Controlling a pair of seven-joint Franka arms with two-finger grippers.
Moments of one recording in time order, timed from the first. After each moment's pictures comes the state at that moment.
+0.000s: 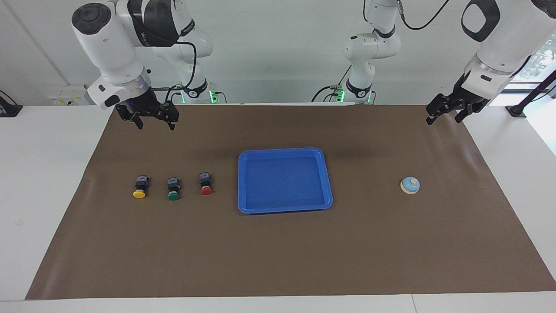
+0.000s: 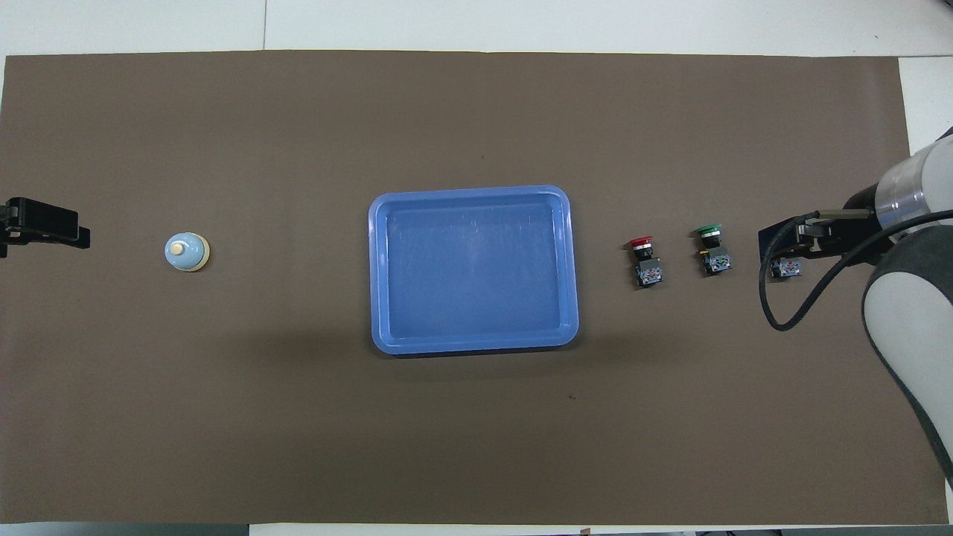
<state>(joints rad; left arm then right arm) 0.06 -0.03 -0.03 -1.65 -0.04 1.60 0.01 0.03 -0.04 0.02 -1.76 0.00 1.63 0.12</state>
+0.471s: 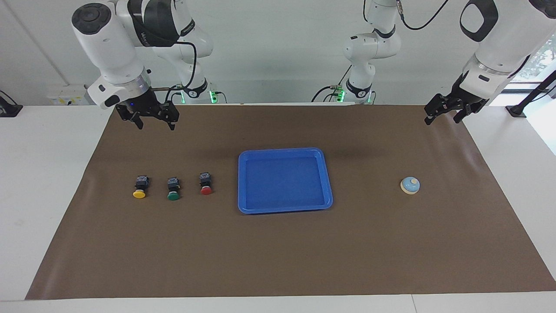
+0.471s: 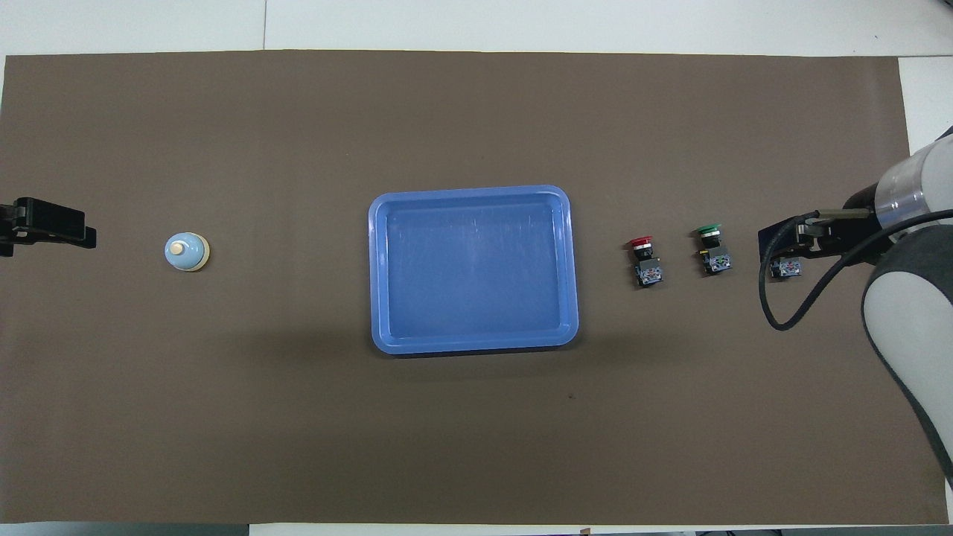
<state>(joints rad) 0.06 -0.03 -0.05 -1.65 -0.04 1.59 0.00 0.03 -0.04 0.02 -1.76 0.00 1.63 0.12</state>
